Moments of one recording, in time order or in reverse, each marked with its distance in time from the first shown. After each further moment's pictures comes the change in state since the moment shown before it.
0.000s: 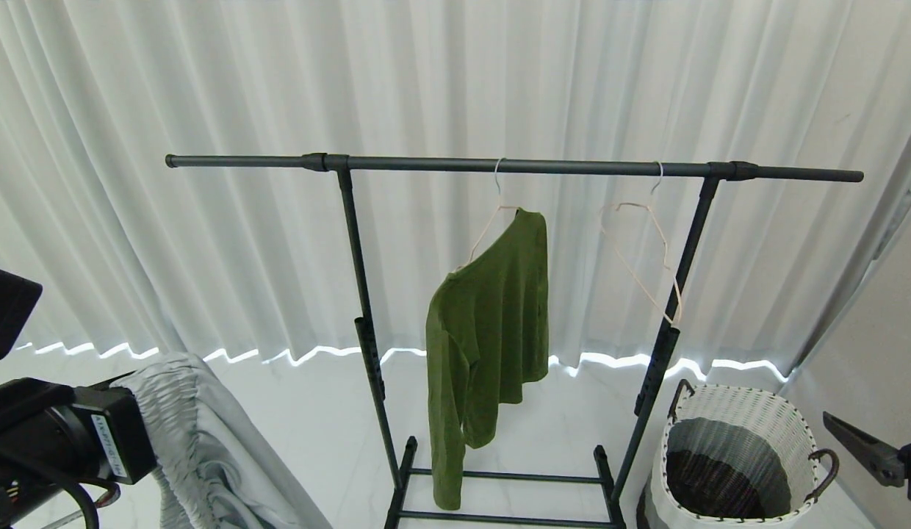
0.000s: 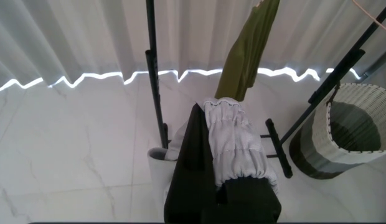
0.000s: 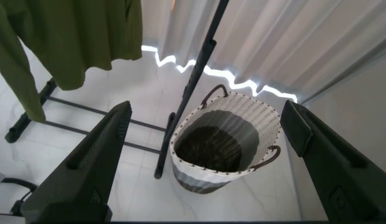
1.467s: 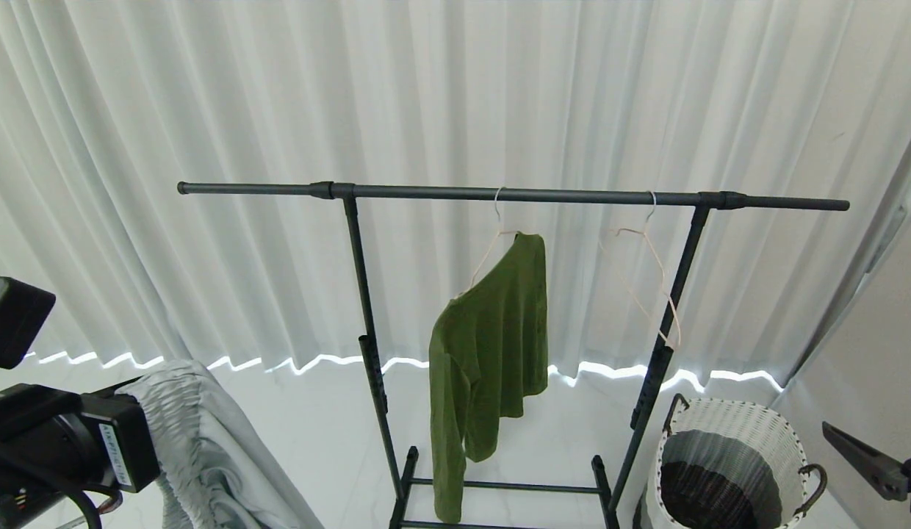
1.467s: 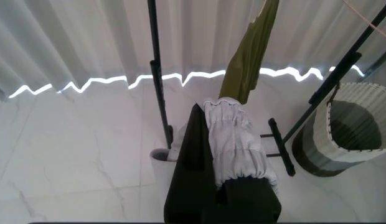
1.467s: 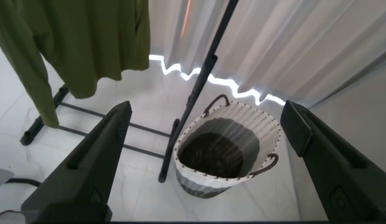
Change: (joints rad) left arm 0.000 0.006 0.015 -0.001 0.000 0.040; right arm 0.015 -0.027 0.027 -0.001 0.019 0.008
